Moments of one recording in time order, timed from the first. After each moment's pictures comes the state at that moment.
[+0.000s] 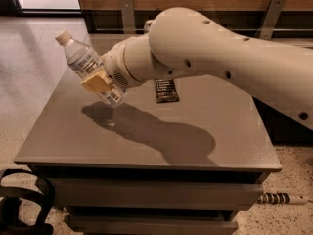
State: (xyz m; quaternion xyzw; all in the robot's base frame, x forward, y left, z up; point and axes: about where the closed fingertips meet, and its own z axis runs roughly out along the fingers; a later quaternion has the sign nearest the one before) arm 0.552 0.138 0.923 -0.52 0.69 0.20 0.46
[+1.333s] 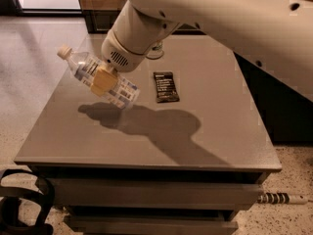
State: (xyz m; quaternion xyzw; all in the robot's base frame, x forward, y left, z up) arm 0.546 0.119 0.911 -0.60 0.74 0.16 0.27
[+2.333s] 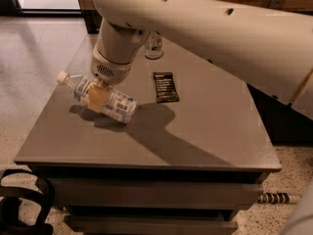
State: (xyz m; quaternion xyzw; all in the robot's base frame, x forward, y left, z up) arm 0.539 0.137 0.859 -0.61 0.76 0.13 0.16
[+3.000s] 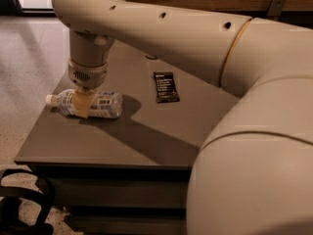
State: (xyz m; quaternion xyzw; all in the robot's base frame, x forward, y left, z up) arm 0.553 0.176 0.827 -0.65 0.75 0.09 0.09
